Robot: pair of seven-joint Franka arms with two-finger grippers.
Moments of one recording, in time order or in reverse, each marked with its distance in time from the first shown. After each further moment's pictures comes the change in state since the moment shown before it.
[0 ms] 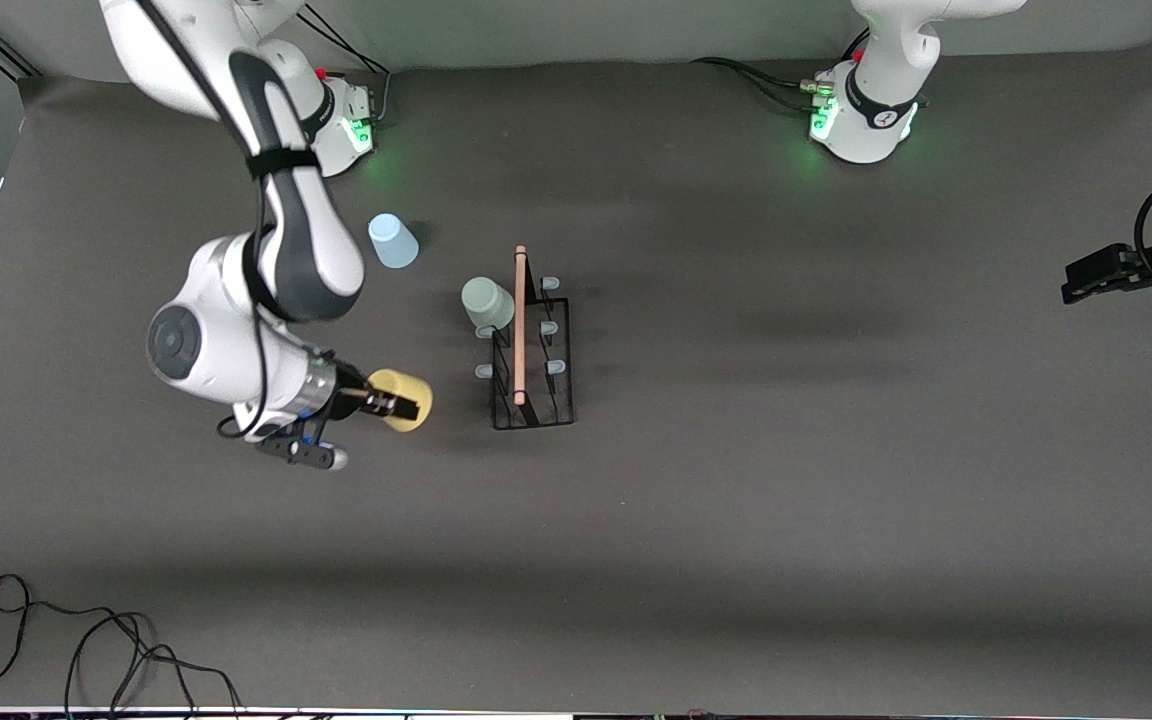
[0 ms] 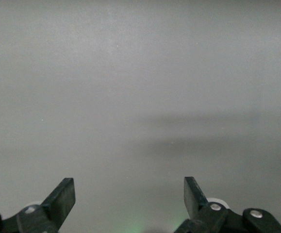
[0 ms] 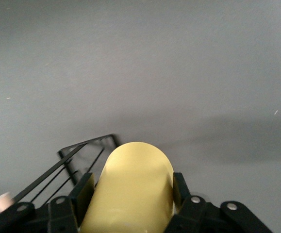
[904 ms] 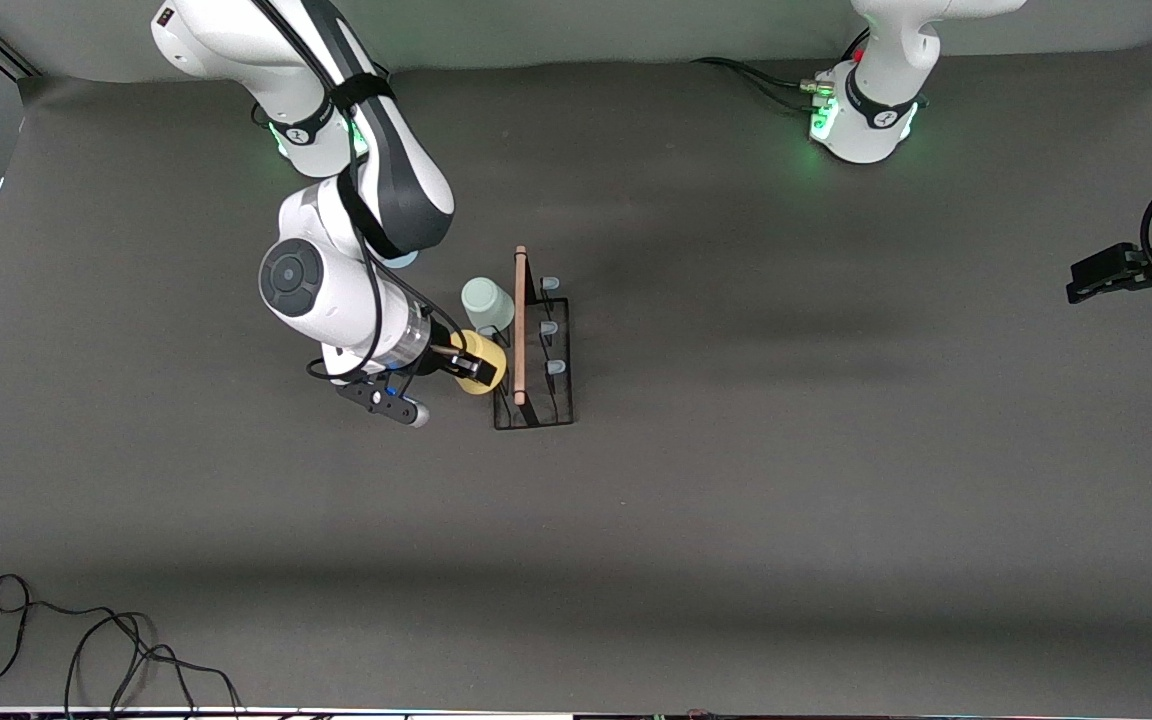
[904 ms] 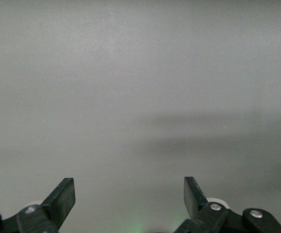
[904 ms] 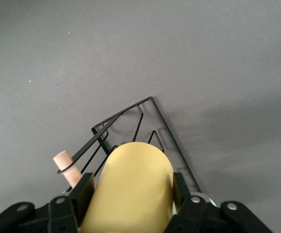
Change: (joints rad) left arm 0.008 0.000 0.001 -0.001 0.000 0.000 0.016; right arm 0.156 0.004 0.001 0.002 -0.019 0.043 0.299
